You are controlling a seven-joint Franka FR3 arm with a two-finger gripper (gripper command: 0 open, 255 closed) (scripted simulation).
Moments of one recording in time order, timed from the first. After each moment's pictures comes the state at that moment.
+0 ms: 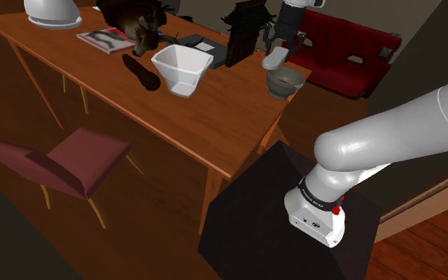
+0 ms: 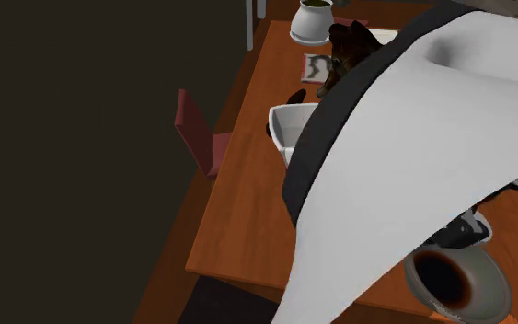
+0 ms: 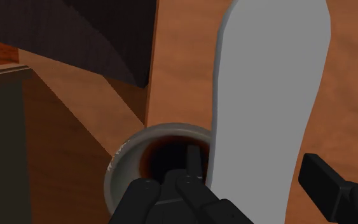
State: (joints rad) arm -0.55 -0.43 0.11 -2.23 0.03 1.79 0.86
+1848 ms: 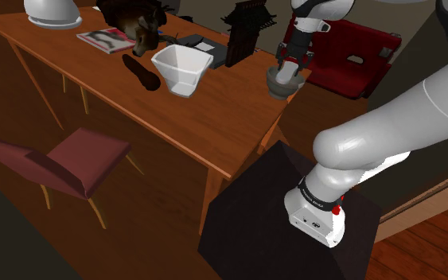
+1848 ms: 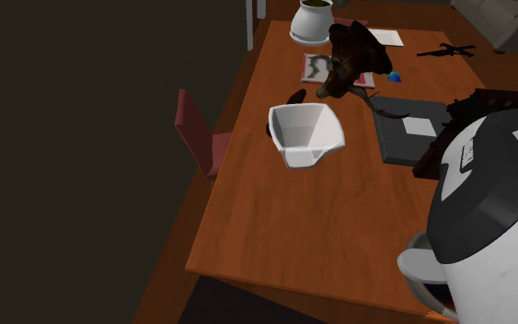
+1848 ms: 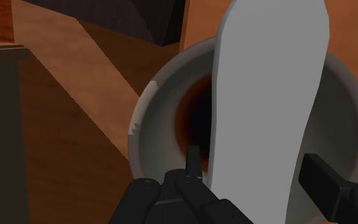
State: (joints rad) arm -0.63 -0.30 -0.02 -2.30 -0.03 2.00 0.68
